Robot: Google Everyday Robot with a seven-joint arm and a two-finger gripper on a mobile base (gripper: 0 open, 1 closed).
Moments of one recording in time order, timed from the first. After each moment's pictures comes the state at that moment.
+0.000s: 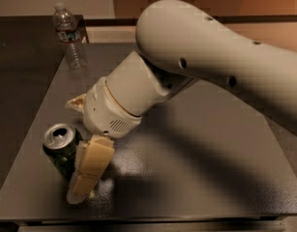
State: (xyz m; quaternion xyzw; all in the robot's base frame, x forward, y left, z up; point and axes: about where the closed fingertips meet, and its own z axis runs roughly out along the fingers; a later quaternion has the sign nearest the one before) arm 0.351 0.138 0.899 -0.73 0.55 0.32 0.26
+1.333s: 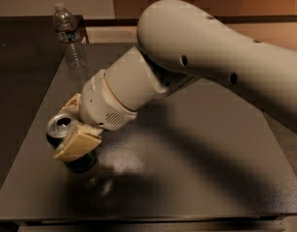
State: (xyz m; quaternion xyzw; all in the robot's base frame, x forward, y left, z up) arm 0.367 0.151 0.910 -0.71 0.55 0.32 0.30
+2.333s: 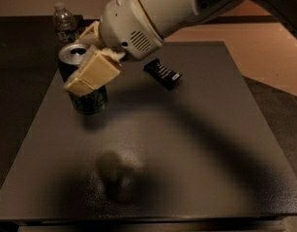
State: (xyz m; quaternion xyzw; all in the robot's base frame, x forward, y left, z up) arm 0.427 0.115 1.014 -0.69 0.55 0.32 0.34
